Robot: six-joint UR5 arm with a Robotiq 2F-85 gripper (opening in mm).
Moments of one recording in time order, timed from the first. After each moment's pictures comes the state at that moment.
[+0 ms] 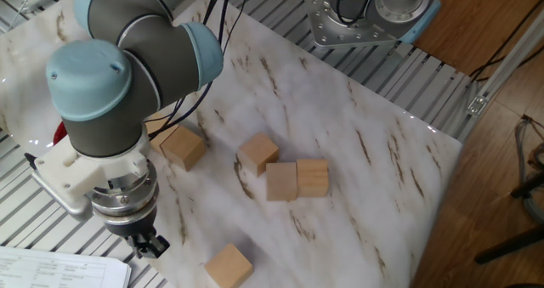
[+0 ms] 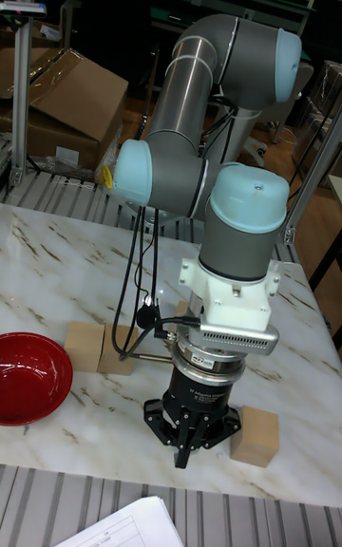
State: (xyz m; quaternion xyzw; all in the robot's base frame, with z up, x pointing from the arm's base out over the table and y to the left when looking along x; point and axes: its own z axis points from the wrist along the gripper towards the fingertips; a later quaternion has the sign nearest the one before) arm 0.777 0.065 0.060 0.00 0.99 0.03 0.12
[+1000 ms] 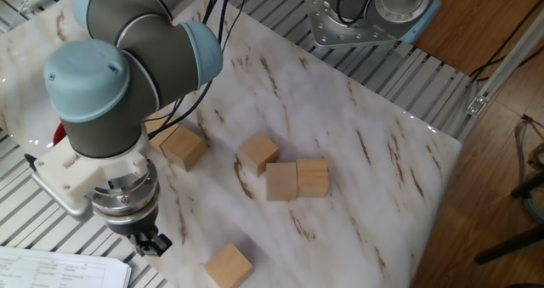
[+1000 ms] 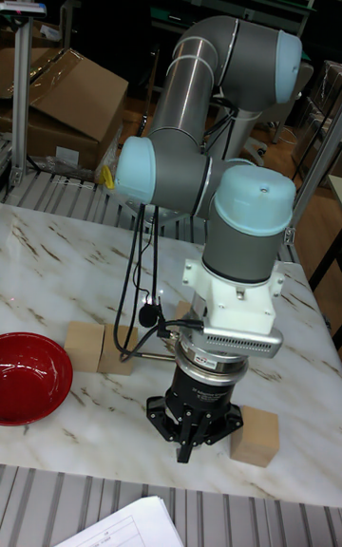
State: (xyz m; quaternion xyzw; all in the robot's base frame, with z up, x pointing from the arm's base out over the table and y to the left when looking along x) arm 0.768 0.068 0.060 0.00 1.00 0.03 0.09
